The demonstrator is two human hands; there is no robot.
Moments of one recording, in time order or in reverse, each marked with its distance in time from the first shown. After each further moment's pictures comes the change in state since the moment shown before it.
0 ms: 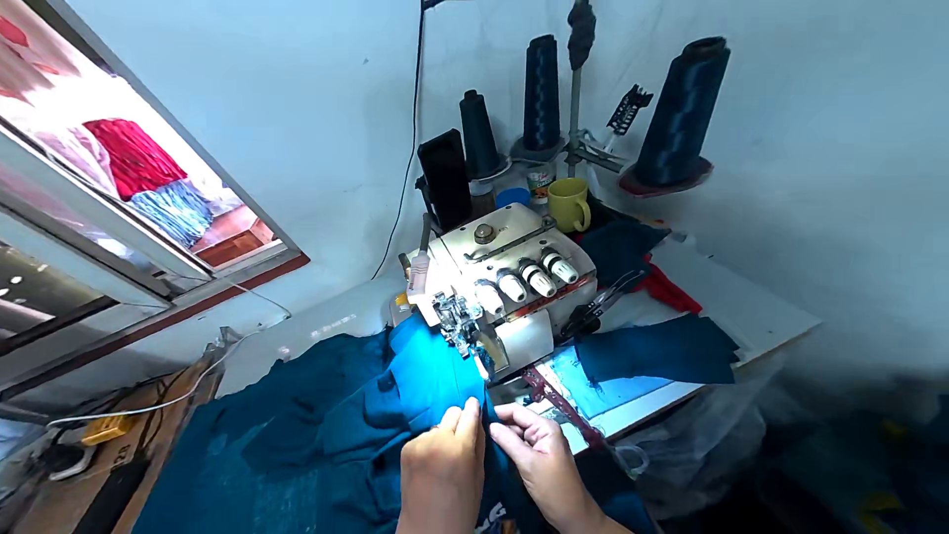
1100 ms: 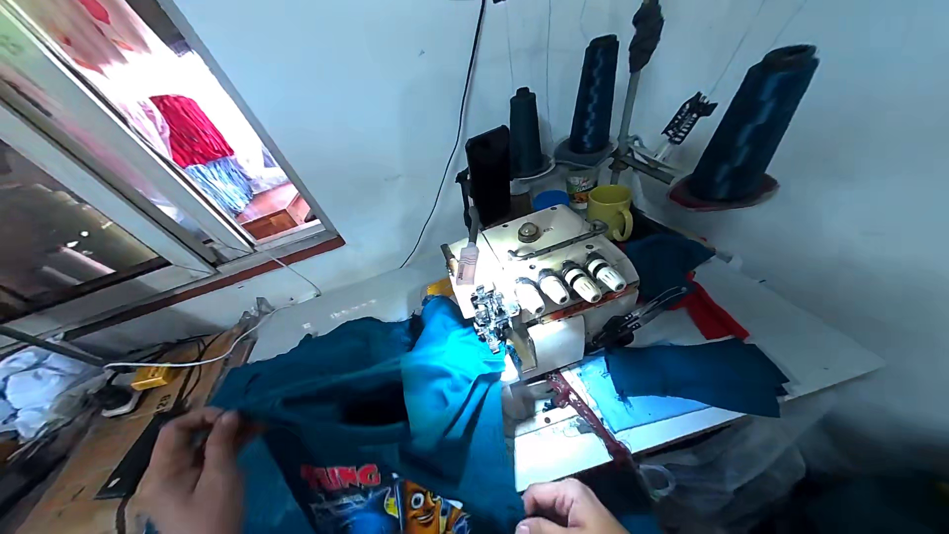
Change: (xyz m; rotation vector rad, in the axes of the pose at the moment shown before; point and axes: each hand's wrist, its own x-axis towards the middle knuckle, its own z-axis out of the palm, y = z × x) left_hand -0.053 -0.184 -0.103 -0.392 0.305 -0.594; right_hand -0.035 -0.001 -0.043 -0.197 -0.634 0.262
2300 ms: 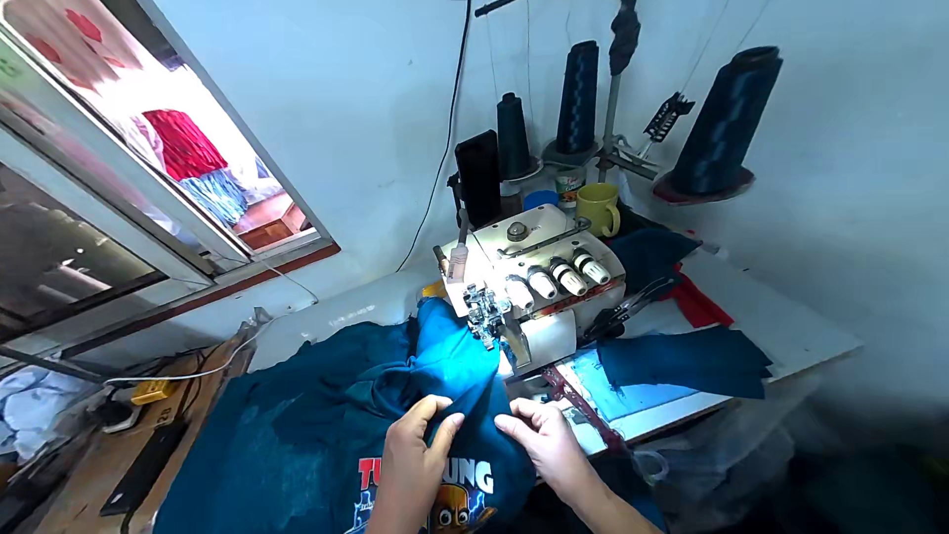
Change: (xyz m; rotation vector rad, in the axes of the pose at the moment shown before) left_hand -0.065 0.075 0.122 -0.121 -0.537 0.046; right_hand 0.065 -0.006 0.002 0.051 0.471 -0.092
